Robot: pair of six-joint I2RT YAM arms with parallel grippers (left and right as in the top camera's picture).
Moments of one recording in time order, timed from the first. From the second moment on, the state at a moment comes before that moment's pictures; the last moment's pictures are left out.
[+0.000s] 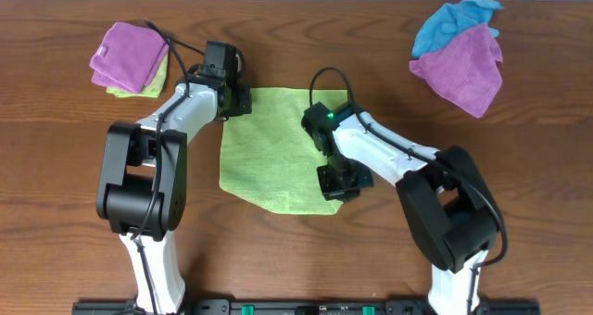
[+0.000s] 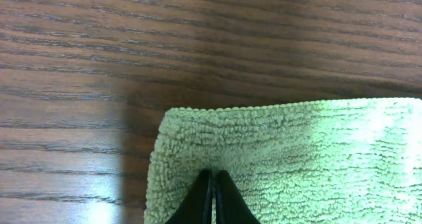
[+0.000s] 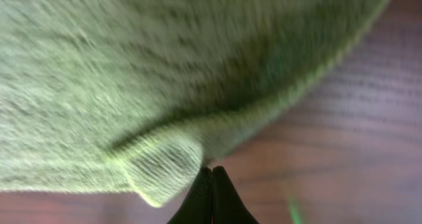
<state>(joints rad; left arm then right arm) -0.19 2.09 1.36 -0.42 0.08 -0.26 0.60 2.03 1.32 -1.18 -0.04 0.45</state>
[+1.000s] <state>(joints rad) -0.19 2.09 1.36 -0.42 0.08 -0.26 0.66 1.86 1.15 -0.78 -0.18 0.28</state>
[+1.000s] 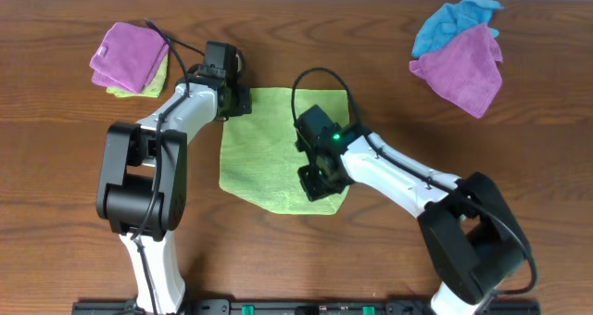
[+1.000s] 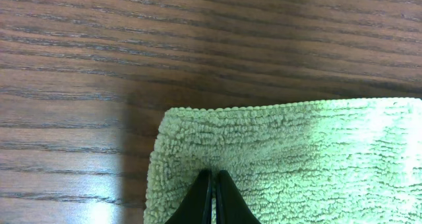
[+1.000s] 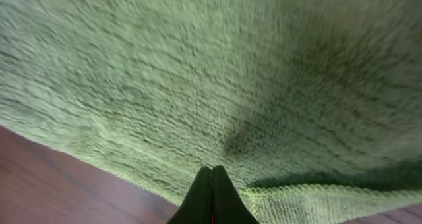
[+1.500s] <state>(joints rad) -0.19 2.09 1.36 -0.42 0.08 -0.26 0.65 1.84 1.06 -0.79 -0.17 0.36</state>
